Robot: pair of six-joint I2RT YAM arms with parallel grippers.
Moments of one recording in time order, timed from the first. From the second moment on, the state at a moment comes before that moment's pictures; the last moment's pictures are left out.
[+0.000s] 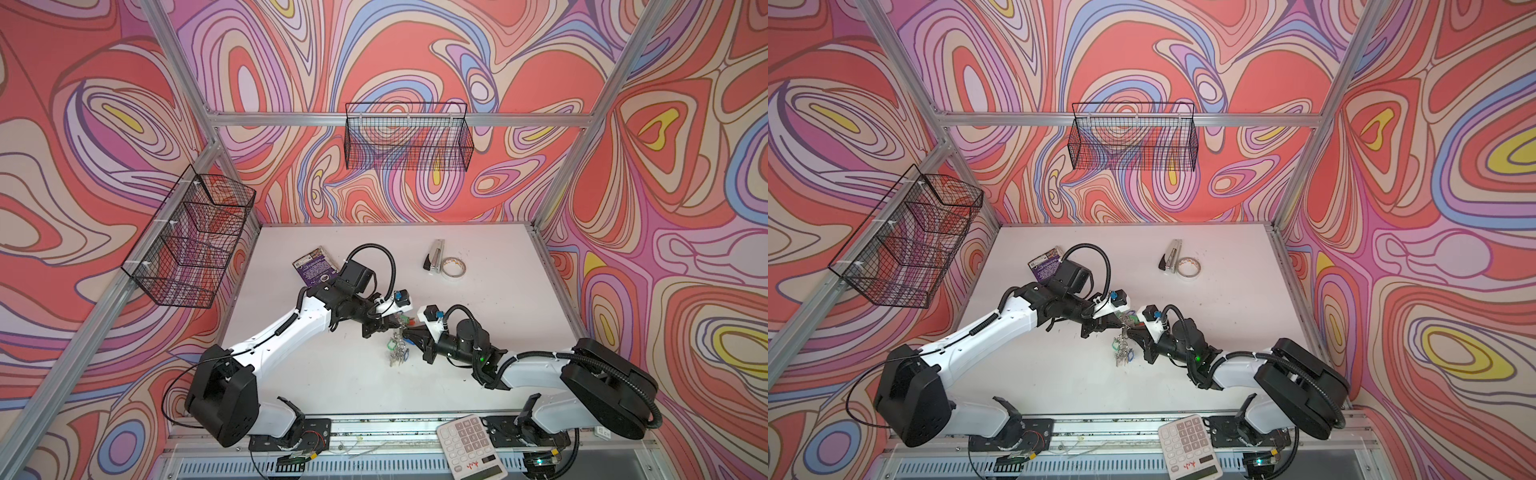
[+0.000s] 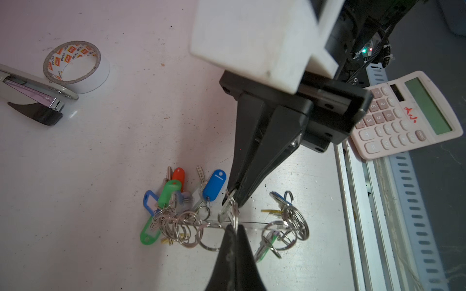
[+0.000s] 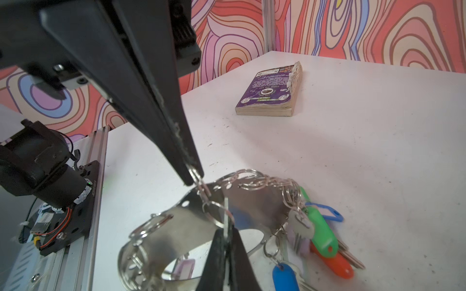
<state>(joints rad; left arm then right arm) -0.58 1.41 1.06 -0.67 0.64 0.70 0.80 1.42 0.33 0.86 -0.30 0.17</state>
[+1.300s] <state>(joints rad) -0.59 1.45 1.09 -0.64 0.66 0.68 0.81 1.25 0.31 0.77 -0.15 0.13</state>
